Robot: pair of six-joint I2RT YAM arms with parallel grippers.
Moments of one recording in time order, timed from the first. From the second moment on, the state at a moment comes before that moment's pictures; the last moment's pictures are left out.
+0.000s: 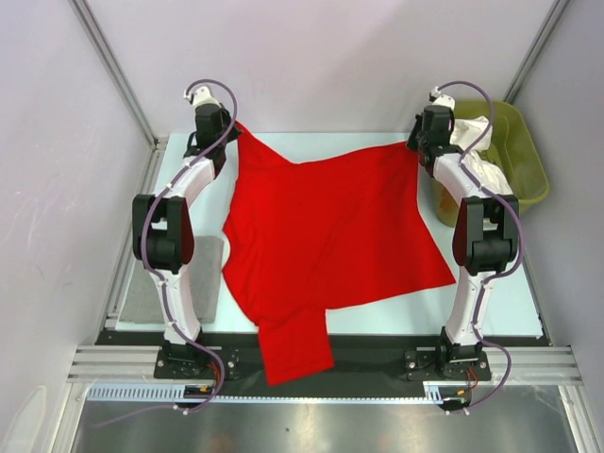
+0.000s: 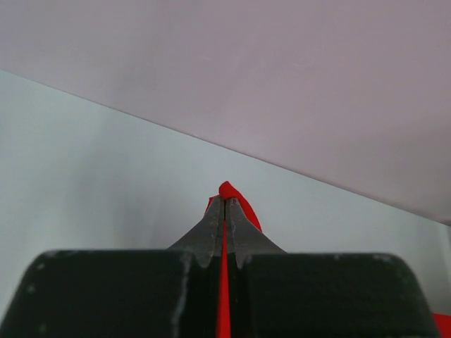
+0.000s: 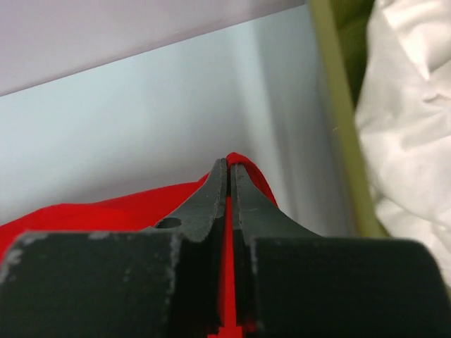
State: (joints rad) left arm -0.11 2.06 1.66 0.16 -0.13 -0.46; right arm 0.08 2.03 1.66 -0.05 0.14 0.29
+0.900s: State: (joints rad) left arm -0.07 2.27 2.03 -0.10 -0.04 -0.53; right arm 0.09 2.34 2.04 -0.18 0.15 0.23
